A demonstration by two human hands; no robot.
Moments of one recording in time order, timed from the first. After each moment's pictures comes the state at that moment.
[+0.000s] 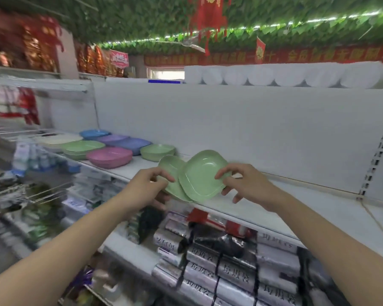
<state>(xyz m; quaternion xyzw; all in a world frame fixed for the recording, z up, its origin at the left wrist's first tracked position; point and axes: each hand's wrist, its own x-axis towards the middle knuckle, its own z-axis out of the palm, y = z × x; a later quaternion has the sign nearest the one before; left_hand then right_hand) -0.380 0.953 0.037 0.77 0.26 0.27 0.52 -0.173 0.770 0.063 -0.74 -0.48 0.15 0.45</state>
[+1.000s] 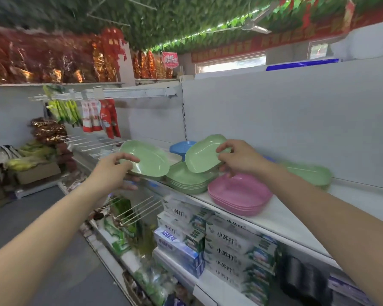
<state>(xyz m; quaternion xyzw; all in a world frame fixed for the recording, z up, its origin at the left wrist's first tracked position) -0.589 1.410 0.077 0.69 0.43 0.40 0.43 -0.294 1.292 0.081 -0.70 -0.49 0.18 0.48</state>
